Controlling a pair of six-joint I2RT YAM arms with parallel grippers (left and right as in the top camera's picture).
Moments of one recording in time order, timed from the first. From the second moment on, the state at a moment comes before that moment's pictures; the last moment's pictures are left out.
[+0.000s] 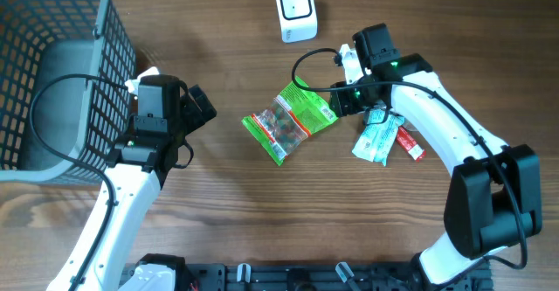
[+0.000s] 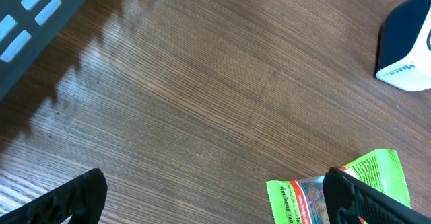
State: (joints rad) left arm -0.13 1.23 0.84 -0.50 -0.13 -0.63; right arm 0.30 1.80 1.29 -0.76 -0.21 0.06
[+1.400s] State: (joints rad) left arm -0.39 1.74 0.80 -0.11 0.16 -0.75; right arm 0.30 2.02 1.29 -0.55 -0.46 0.02
